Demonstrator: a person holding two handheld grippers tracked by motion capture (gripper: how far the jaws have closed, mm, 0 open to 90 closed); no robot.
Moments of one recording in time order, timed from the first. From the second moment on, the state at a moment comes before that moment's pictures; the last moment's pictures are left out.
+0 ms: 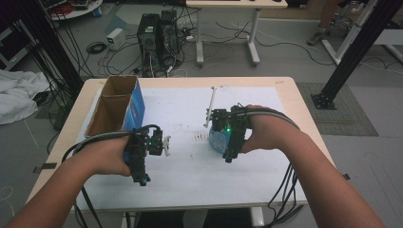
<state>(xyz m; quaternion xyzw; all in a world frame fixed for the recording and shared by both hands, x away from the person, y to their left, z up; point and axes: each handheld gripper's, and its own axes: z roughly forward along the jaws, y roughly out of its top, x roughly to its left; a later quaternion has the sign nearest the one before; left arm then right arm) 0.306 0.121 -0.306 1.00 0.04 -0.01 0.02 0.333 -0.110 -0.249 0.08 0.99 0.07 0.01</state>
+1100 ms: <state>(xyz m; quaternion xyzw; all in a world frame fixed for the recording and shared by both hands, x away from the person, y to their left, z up) 0.307 0.121 -0.305 1.00 0.04 0.01 0.04 0.317 -0.144 -0.258 0.11 0.96 0.27 0.01</state>
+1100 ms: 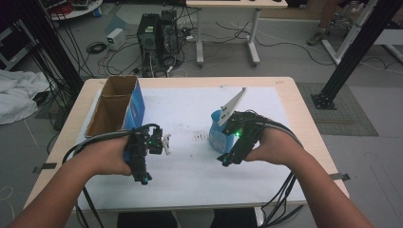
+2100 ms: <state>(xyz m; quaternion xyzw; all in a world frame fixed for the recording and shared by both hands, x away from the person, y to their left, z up) 0.308 0.117 -0.308 1.00 0.03 0.00 0.04 0.315 -0.209 -0.289 0.19 0.90 0.38 0.07</state>
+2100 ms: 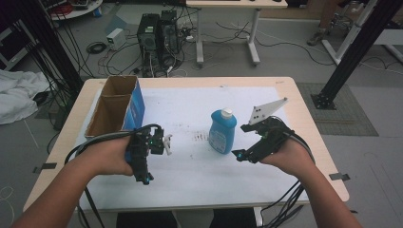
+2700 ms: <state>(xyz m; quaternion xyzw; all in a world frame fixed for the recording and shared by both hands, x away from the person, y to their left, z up) 0.307 0.118 -0.308 1.00 0.04 0.00 0.03 0.348 -0.236 -0.345 0.25 0.89 0.36 0.09</state>
